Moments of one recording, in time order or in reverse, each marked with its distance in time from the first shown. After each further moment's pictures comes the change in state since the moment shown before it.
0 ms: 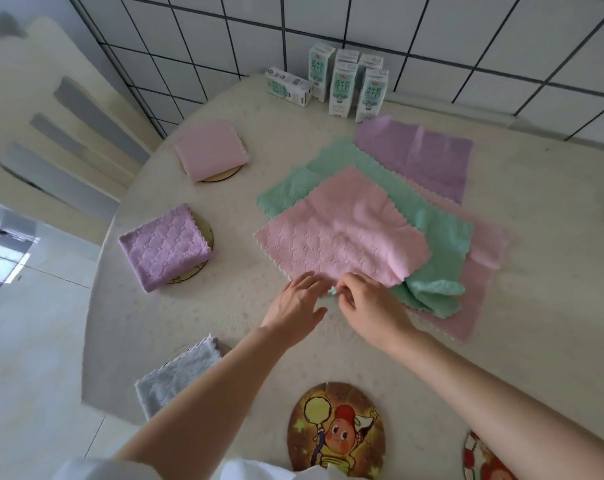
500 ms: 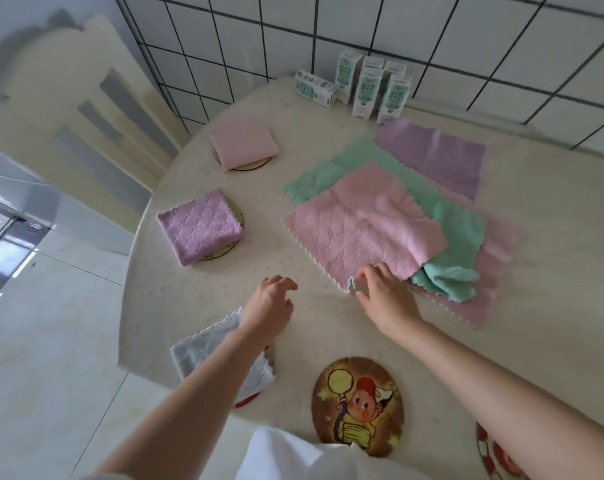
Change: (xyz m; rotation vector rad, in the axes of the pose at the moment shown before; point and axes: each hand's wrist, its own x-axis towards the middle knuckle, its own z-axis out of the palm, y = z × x) left_hand -0.082 -0.035 -0.039 -0.059 0.061 -0.369; right_hand -0.020 -0.022 0.028 -0.206 -0.048 0.156
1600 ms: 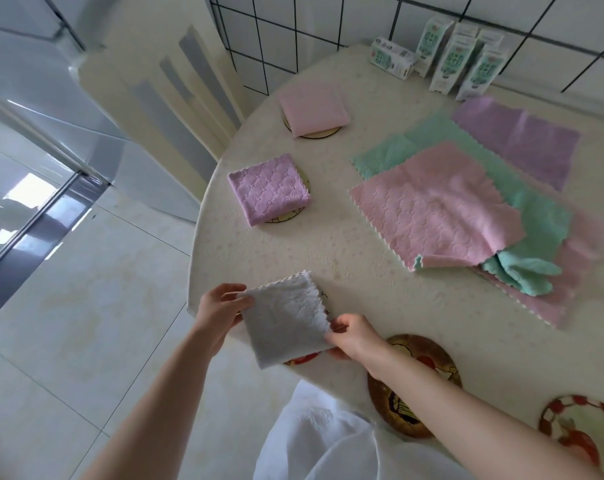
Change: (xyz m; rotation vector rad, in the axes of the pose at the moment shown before) left_hand -0.111 -0.125 -0.068 -1.020 0.219 -0.791; right_hand -0.062 -0.132 0.093 0.819 -0.548 0.456
